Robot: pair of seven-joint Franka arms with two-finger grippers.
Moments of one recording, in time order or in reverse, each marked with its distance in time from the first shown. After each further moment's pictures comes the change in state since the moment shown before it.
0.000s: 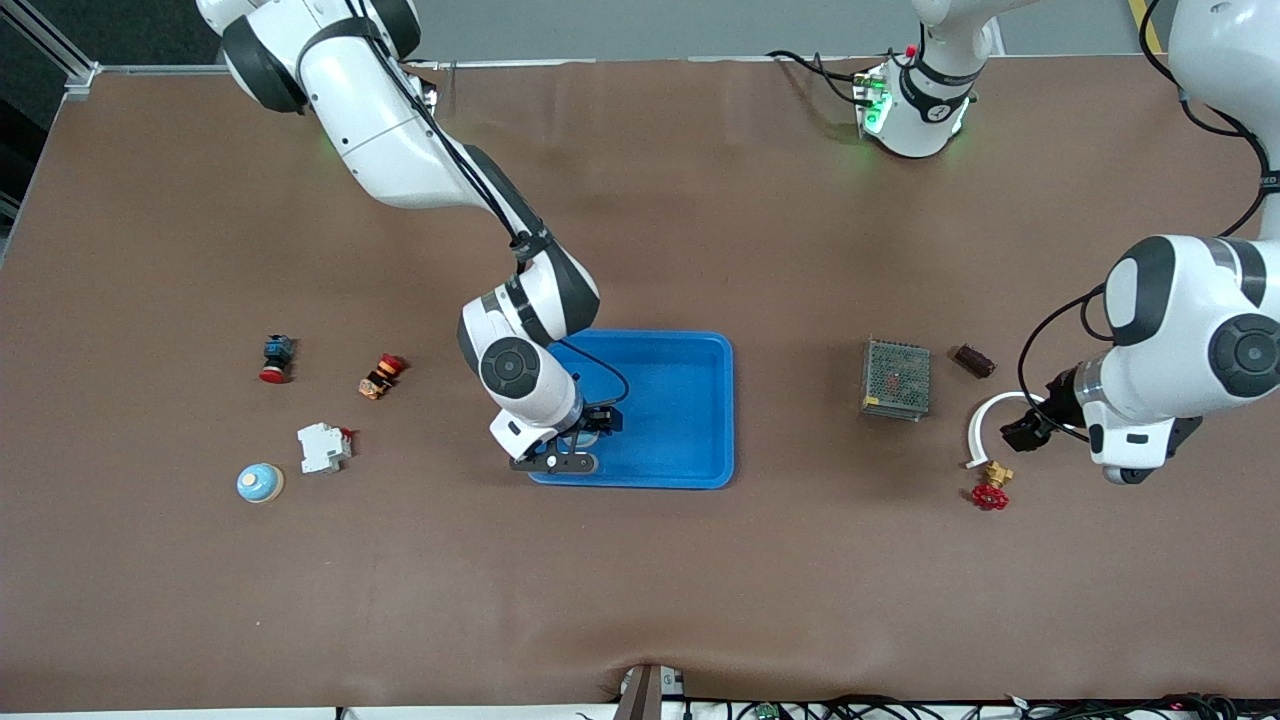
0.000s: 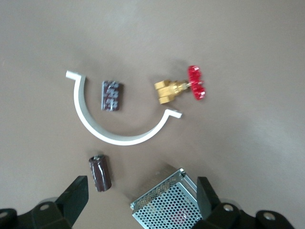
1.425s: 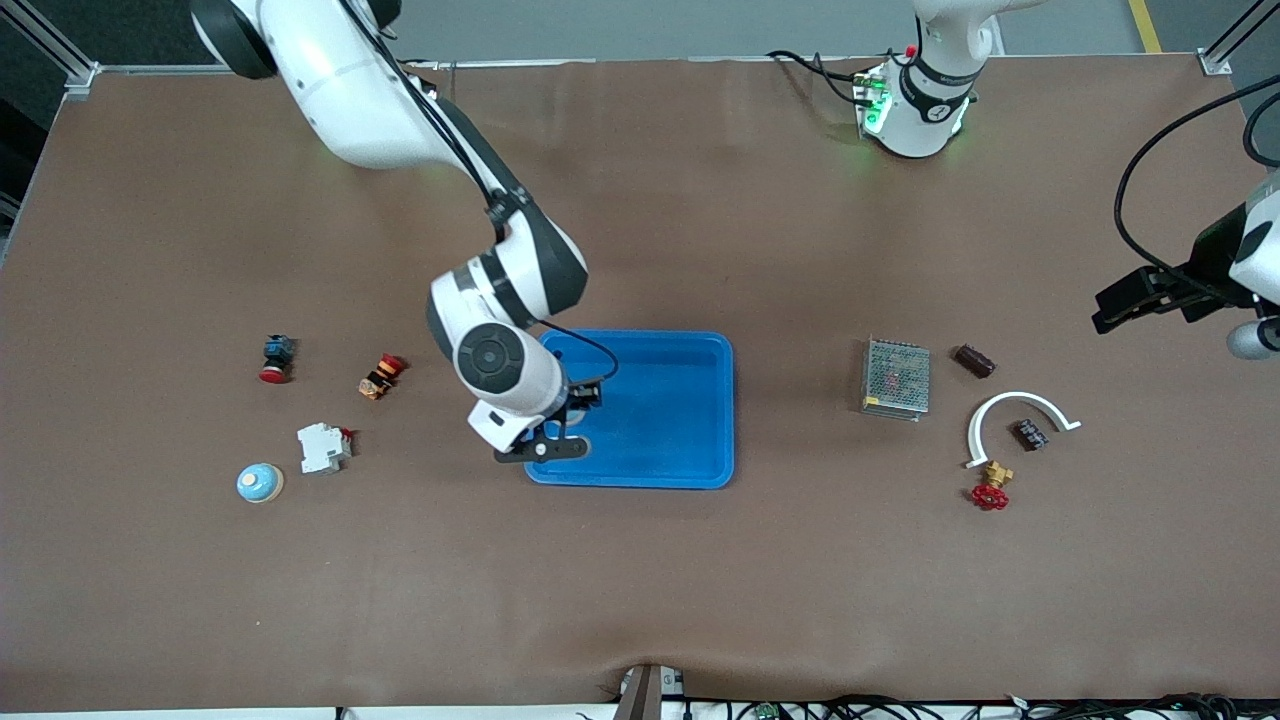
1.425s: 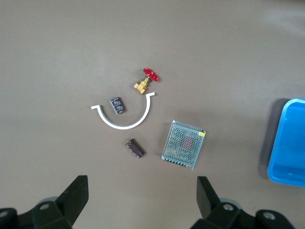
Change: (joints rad) left arm -0.157 -0.344 0.166 0.170 -0.164 -0.357 0.606; right arm -0.038 -0.194 -0.024 0.055 -0.002 -0.414 -0.174
